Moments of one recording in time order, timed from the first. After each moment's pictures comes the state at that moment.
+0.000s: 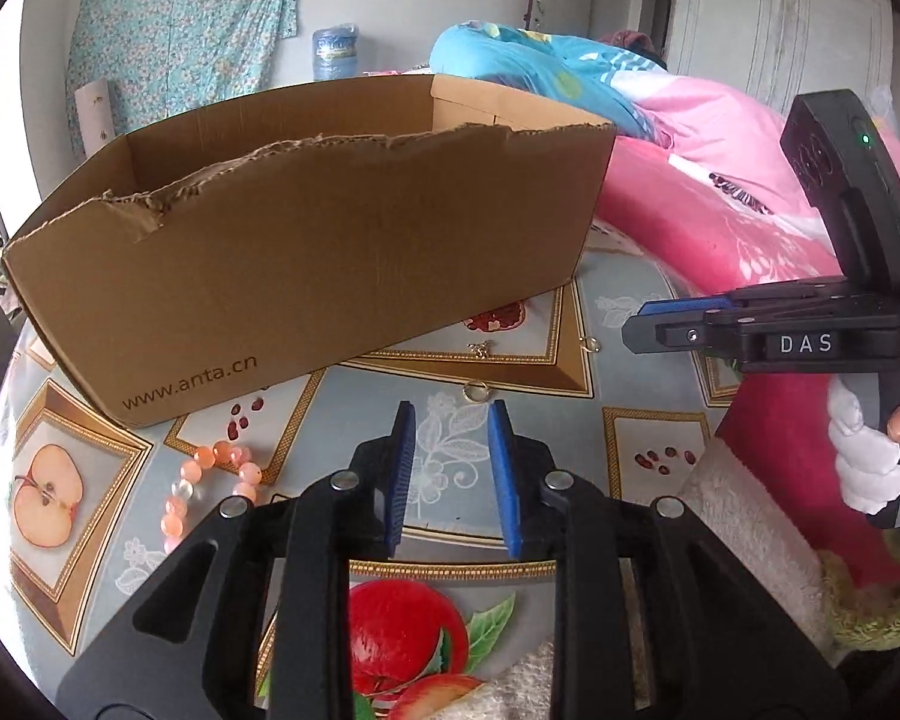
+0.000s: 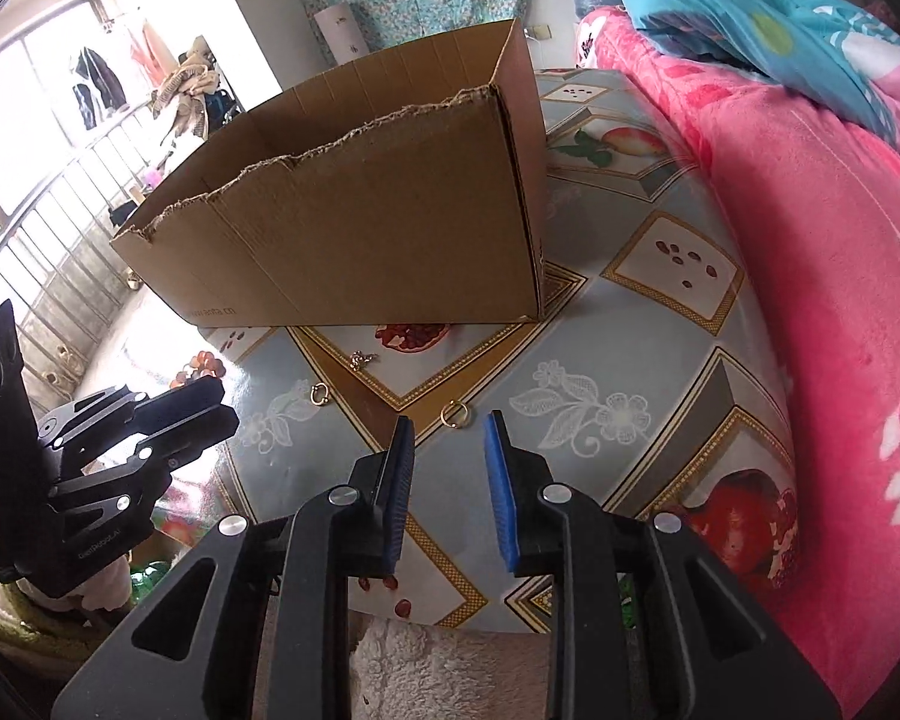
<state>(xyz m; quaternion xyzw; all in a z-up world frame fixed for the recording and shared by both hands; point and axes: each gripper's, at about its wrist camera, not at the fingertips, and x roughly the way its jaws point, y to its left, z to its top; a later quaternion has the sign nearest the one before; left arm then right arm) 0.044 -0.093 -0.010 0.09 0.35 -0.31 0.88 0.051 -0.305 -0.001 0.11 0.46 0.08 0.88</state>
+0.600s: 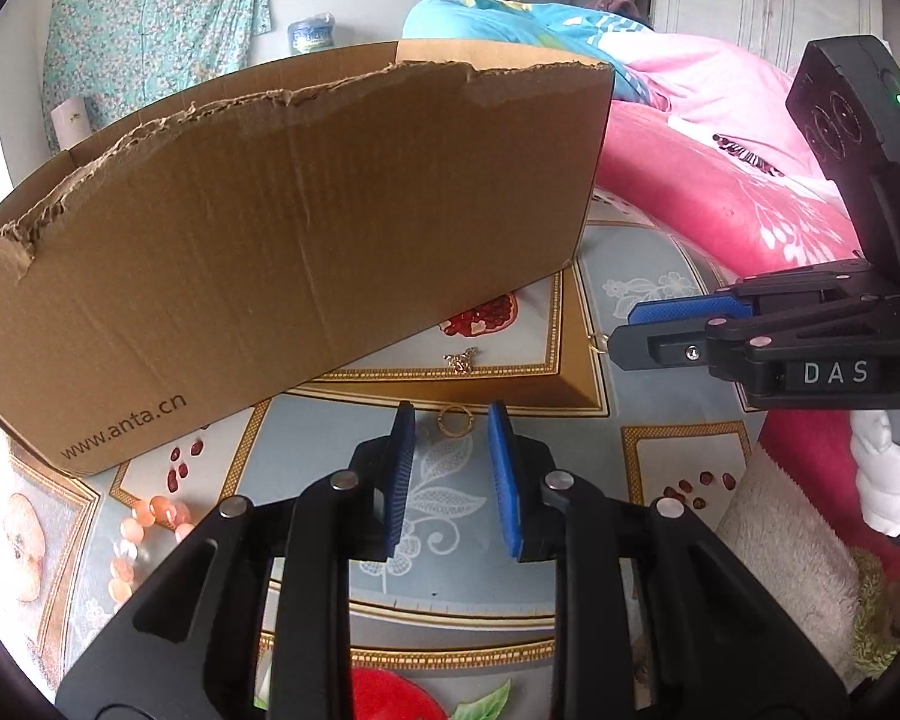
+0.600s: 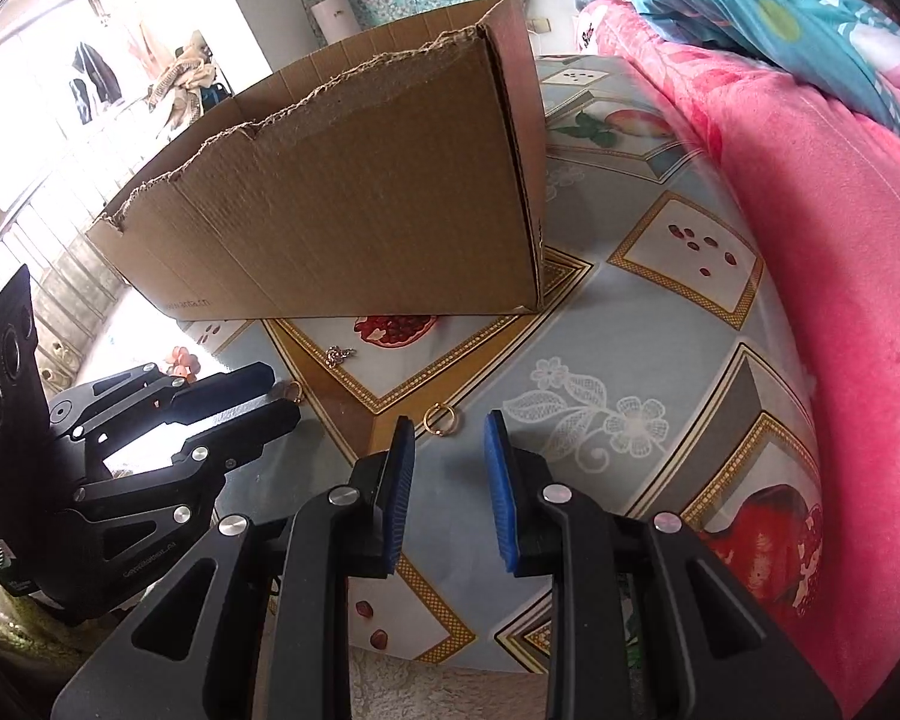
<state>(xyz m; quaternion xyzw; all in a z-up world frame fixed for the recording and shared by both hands) 0.064 -0.127 -0.031 0.13 0.36 -0.31 0.87 0.060 -0.305 -0.014 0.11 0.46 0.08 0.88</state>
